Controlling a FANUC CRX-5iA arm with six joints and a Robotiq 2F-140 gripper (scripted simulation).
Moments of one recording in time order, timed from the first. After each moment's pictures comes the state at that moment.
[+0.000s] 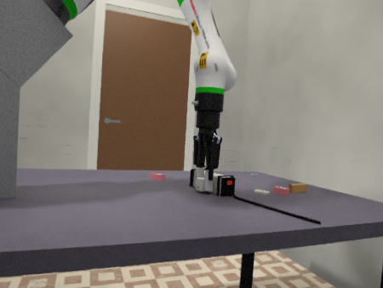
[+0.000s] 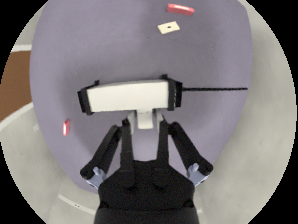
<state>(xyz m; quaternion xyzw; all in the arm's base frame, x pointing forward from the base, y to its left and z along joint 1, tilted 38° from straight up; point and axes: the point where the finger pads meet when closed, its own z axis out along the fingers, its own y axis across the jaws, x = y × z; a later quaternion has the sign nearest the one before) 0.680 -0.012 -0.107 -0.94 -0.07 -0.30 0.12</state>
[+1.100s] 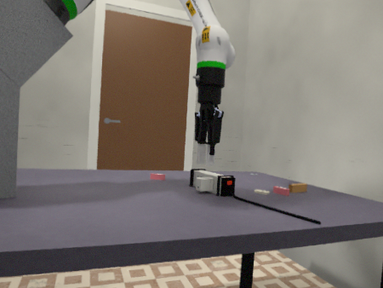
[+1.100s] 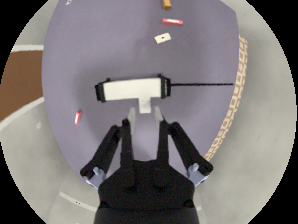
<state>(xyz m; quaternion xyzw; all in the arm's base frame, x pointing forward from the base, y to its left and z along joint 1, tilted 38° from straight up) 0.637 -0.033 -0.045 -0.94 -0.07 -0.30 0.12</state>
